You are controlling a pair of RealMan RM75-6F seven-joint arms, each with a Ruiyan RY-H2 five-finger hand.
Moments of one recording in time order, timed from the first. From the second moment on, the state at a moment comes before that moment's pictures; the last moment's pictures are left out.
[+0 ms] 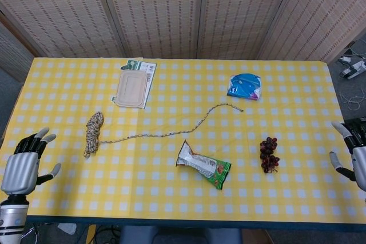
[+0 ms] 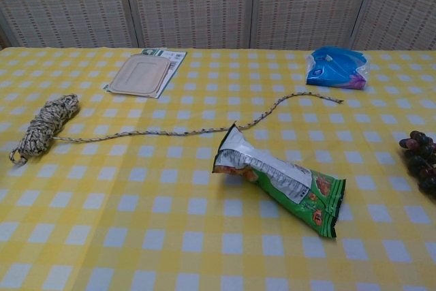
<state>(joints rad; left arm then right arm) -0.16 -1.10 -0.13 -1.93 1.36 1.43 0.34 0.06 -0.96 0.10 -1.64 -1.51 1.54 0.04</state>
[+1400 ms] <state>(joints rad) -0.55 -1.59 -0.24 -1.53 0.64 1.28 0.90 0.03 -0.92 0.11 -1.66 -1.49 1.57 0.04</state>
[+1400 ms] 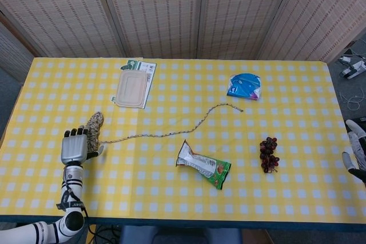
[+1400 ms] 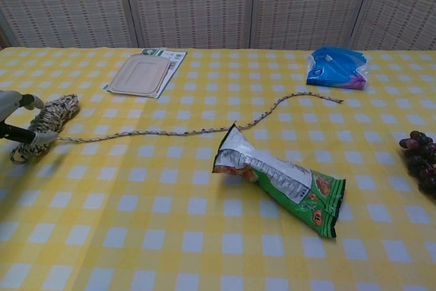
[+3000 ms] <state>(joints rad) -0.61 -1.60 -0.16 -1.36 0.93 1.17 0.68 0.01 -0.90 0.11 -1.70 -1.47 1.58 0.01</state>
